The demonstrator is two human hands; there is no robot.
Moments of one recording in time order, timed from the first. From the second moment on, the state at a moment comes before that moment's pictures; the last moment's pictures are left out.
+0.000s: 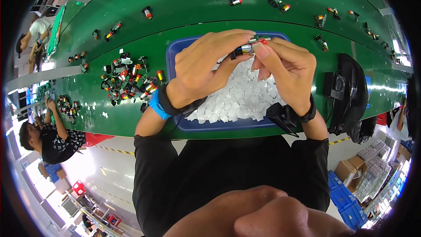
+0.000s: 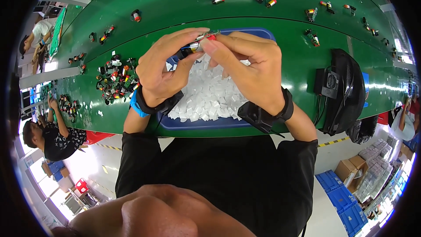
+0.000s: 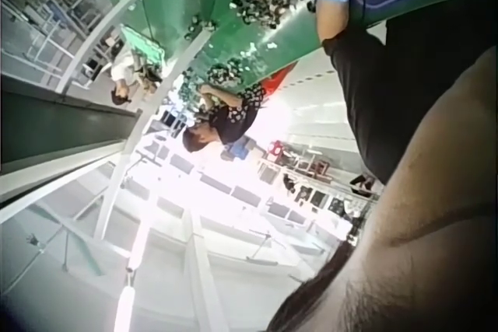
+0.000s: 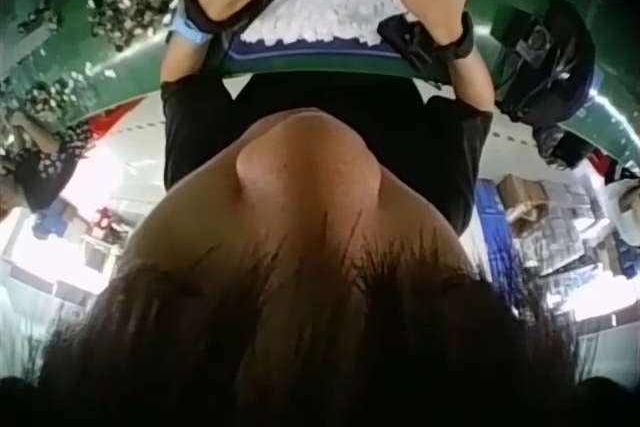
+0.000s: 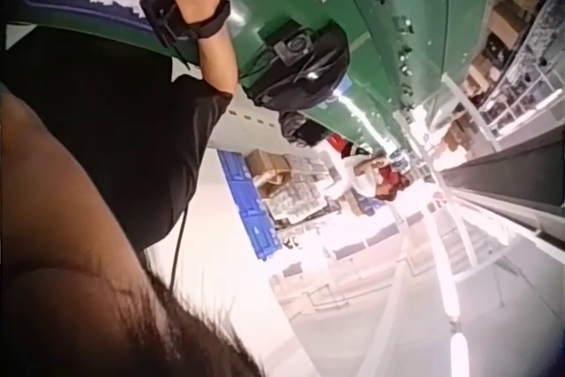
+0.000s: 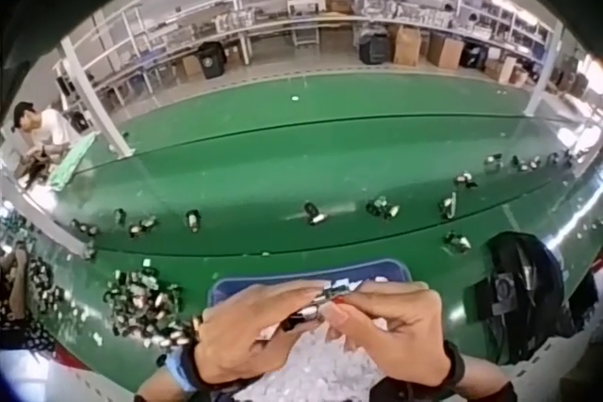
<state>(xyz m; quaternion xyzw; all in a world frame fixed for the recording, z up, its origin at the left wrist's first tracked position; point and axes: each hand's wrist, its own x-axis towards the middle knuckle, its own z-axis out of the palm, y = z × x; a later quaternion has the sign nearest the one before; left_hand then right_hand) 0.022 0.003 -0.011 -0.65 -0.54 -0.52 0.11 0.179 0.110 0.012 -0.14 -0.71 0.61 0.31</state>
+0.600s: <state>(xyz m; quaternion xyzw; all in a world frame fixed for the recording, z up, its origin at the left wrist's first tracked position) -0.038 0.024 -0.008 -0.52 -0.69 -0.46 -0.17 0.172 0.121 0.000 -0.16 -0.76 0.56 0.28</state>
